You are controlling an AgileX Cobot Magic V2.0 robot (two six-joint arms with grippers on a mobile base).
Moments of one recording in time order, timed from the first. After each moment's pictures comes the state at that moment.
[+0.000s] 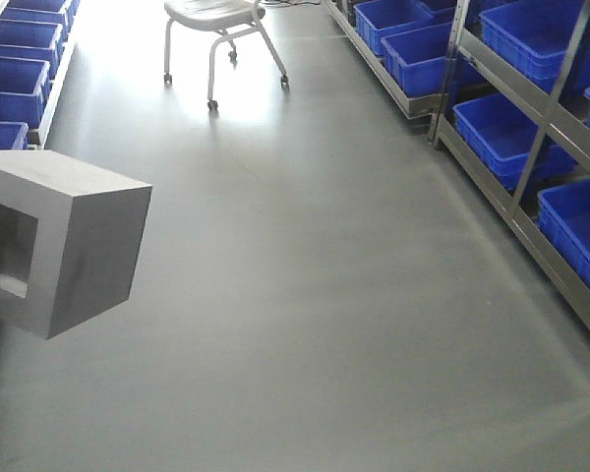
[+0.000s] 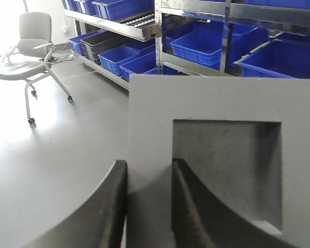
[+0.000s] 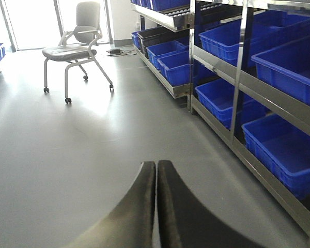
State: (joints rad) left arm -0.31 0.58 -0.62 -0.26 0.31 0.21; right arm -0.09 -0.02 0.03 0.02 0.22 0.02
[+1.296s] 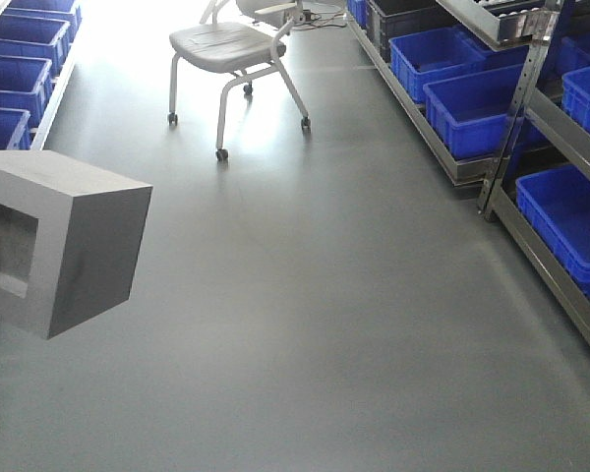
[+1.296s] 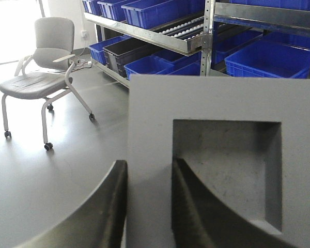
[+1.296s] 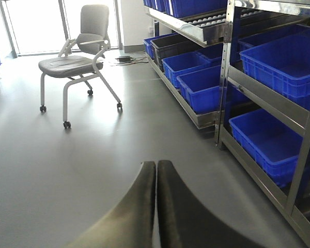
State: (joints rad) left arm -0.31 0.58 -0.62 -0.26 0.31 0.21; right arm -0.09 -0.02 0.03 0.02 0.22 0.02
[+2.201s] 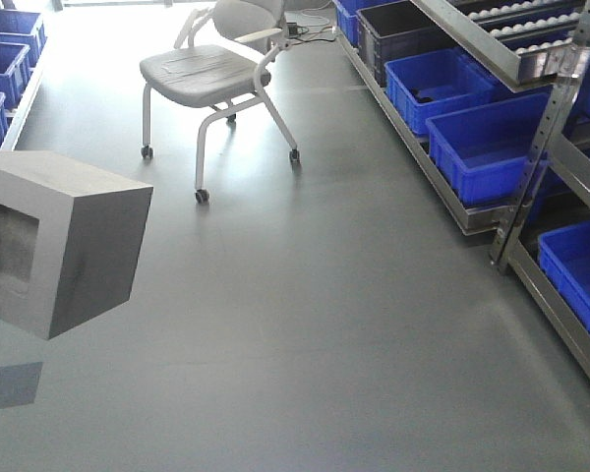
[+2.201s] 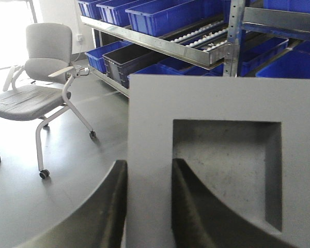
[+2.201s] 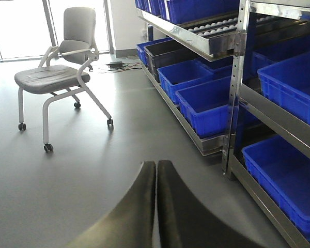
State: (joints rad) left arm -0.31 0.58 -0.62 -0.26 0.31 0.21; right arm -0.09 -0.02 0.03 0.02 0.22 0.02
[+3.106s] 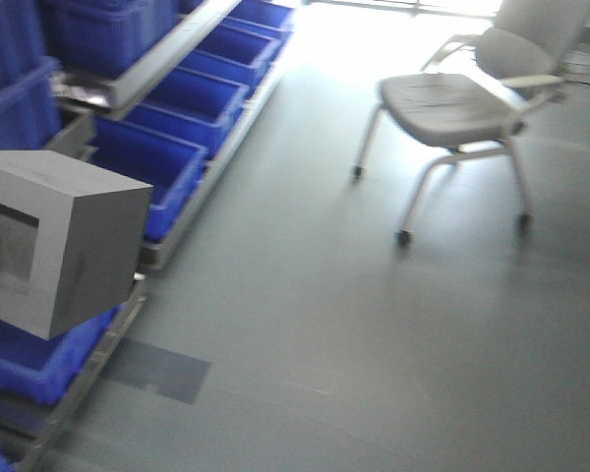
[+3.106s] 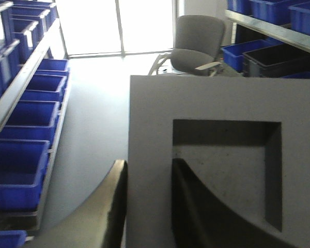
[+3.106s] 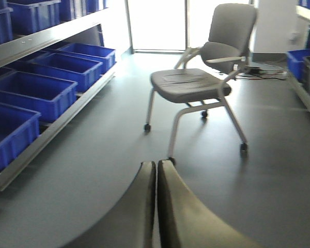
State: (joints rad) left arm -0.31 0.58 -0.62 -0.26 0.31 0.21; right arm -0.09 -0.02 0.03 0.02 0.22 0.02
